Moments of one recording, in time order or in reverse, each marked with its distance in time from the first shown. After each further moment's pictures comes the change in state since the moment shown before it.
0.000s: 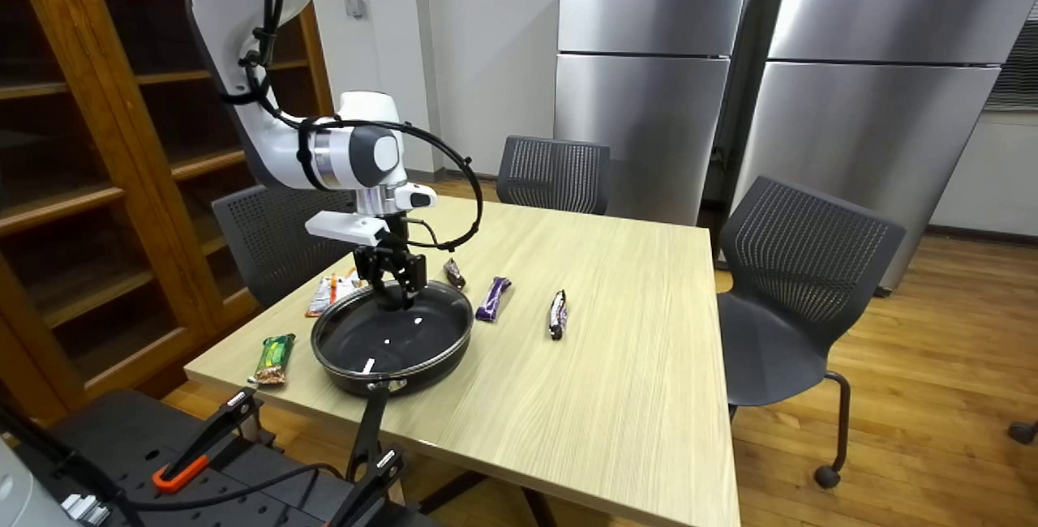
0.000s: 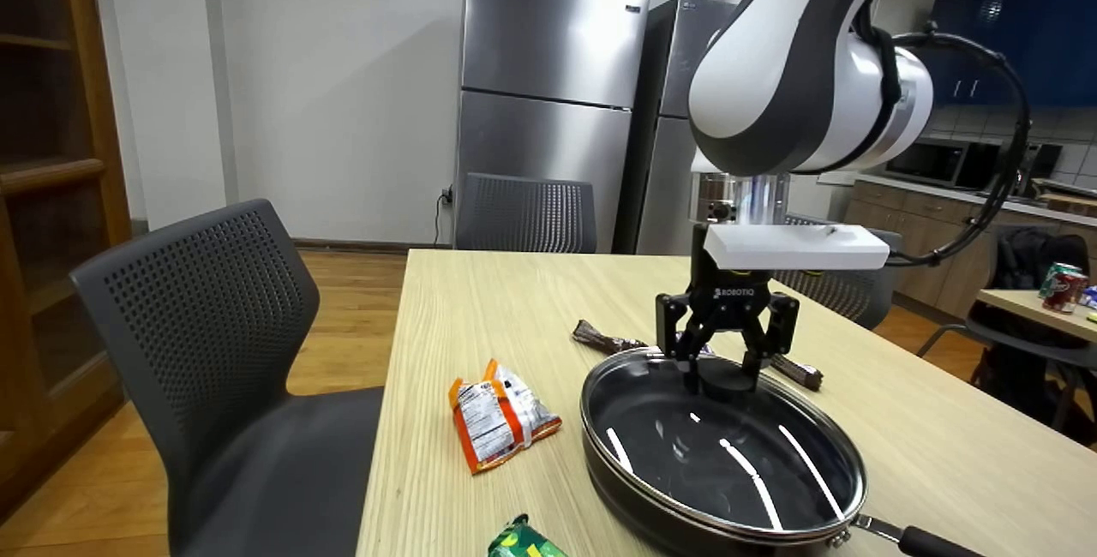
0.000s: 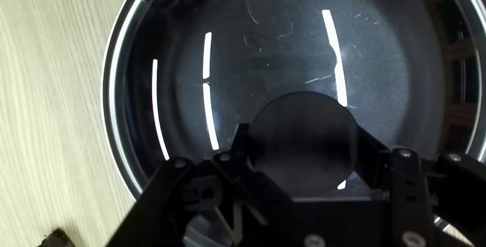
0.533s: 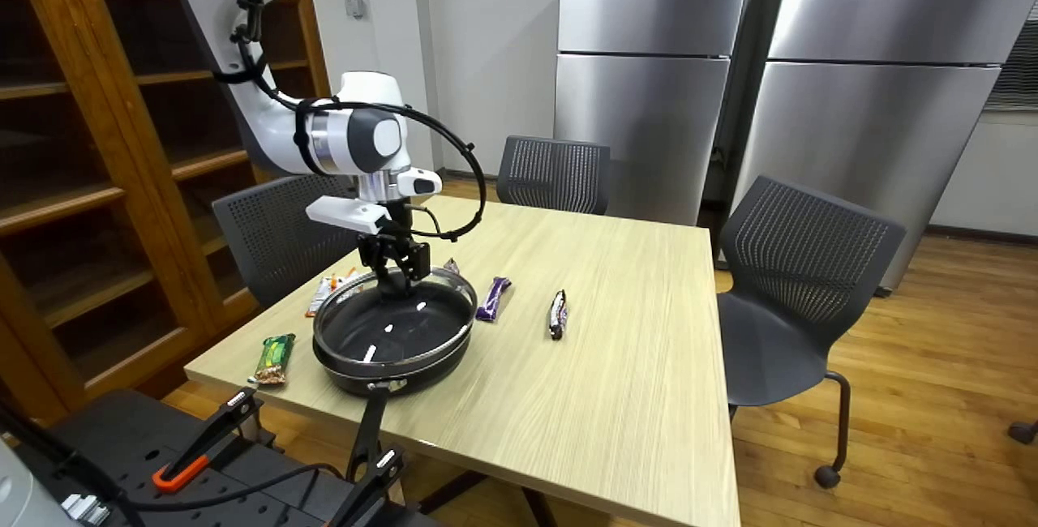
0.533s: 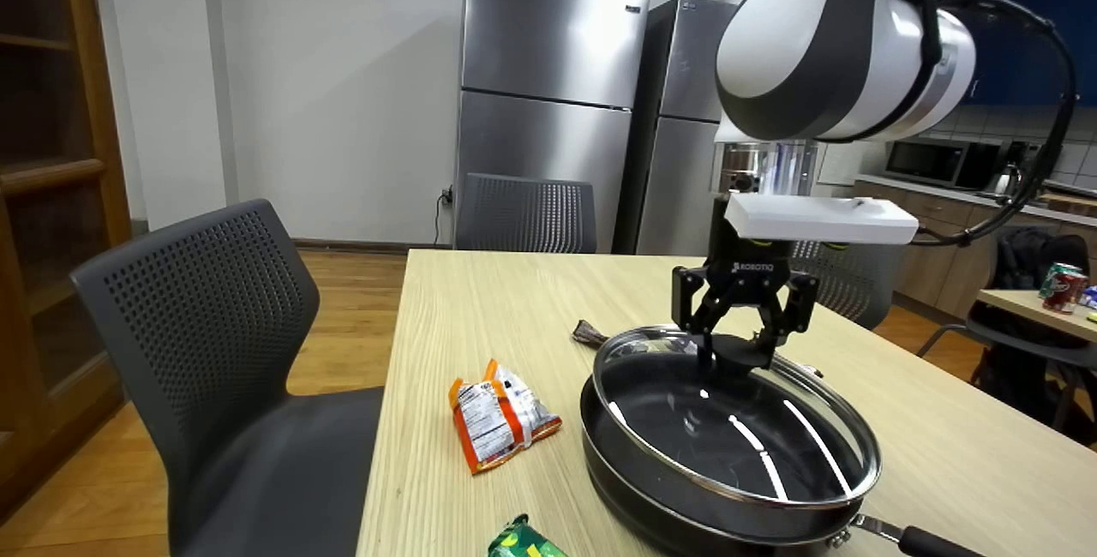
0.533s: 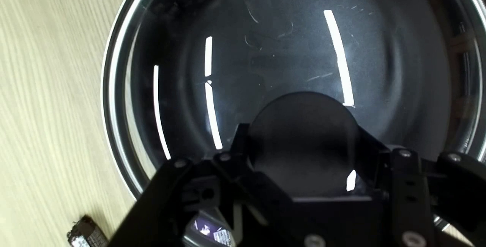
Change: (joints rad) arm -0.026 -0.086 0.002 -0.065 0.015 0.020 0.000
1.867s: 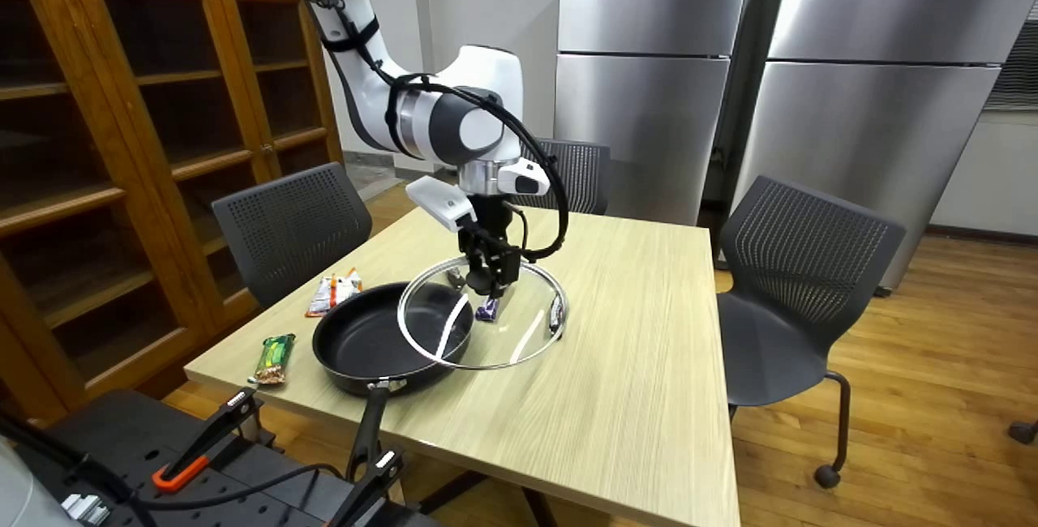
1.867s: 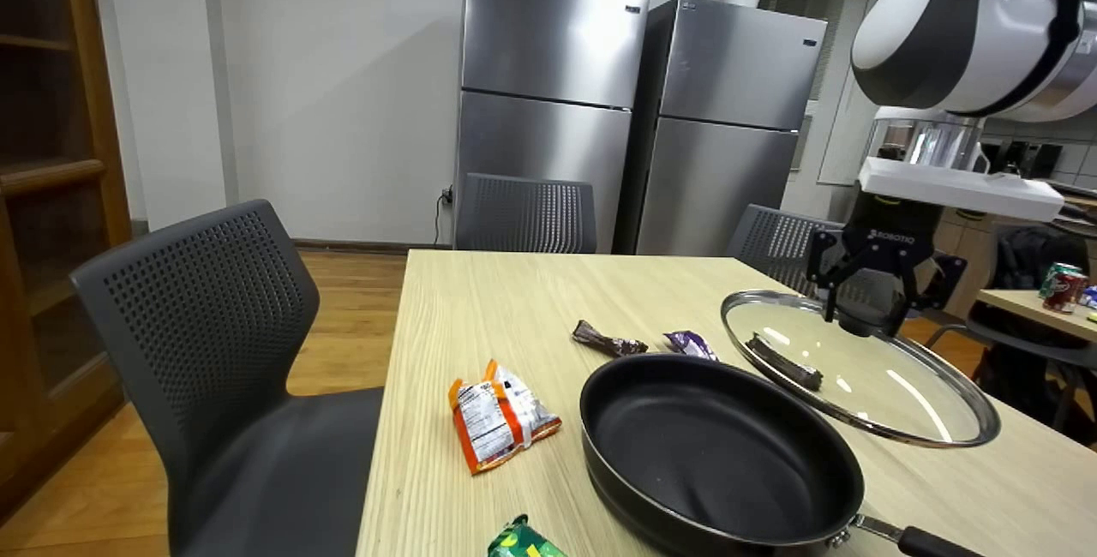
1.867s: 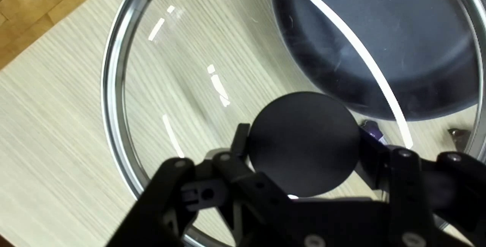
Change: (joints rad) arm -0.297 -0.084 -0.023 -0.031 0.176 0.003 -0.047
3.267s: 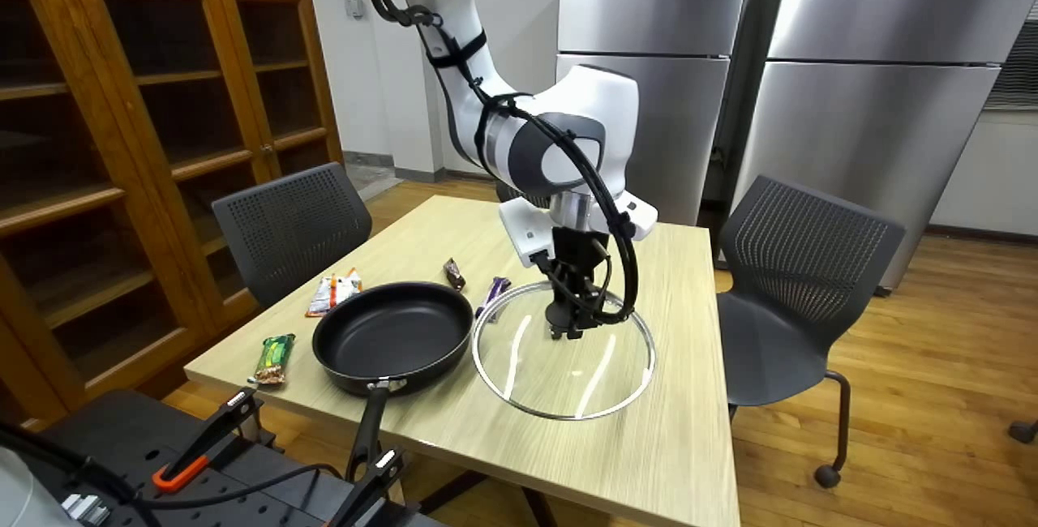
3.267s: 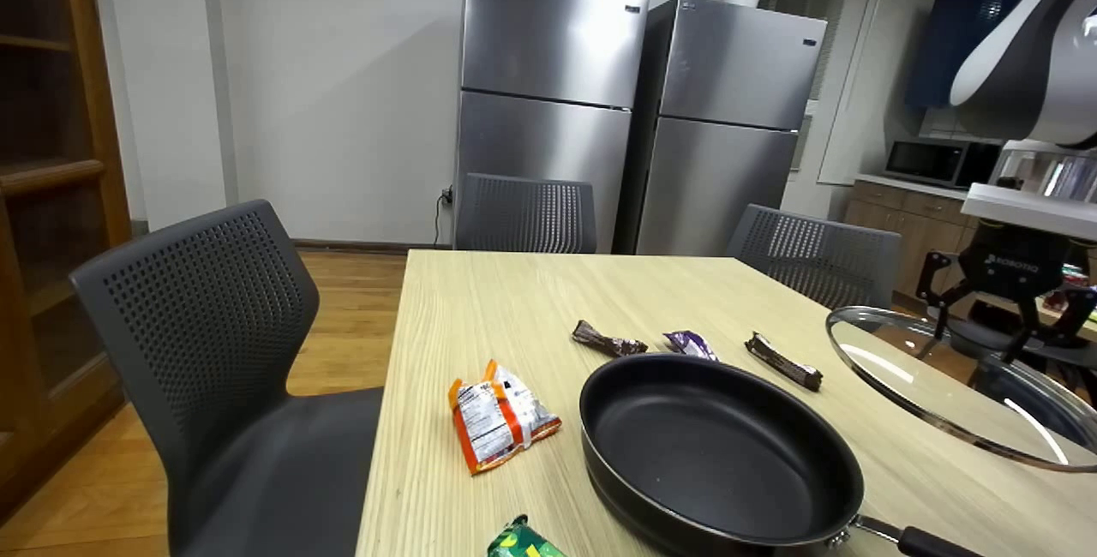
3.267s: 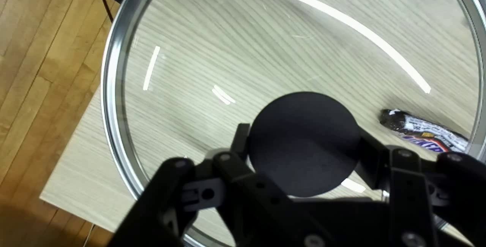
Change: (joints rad) arm -0.174 0.074 -0.090 0.069 0.154 -0.016 -0.016
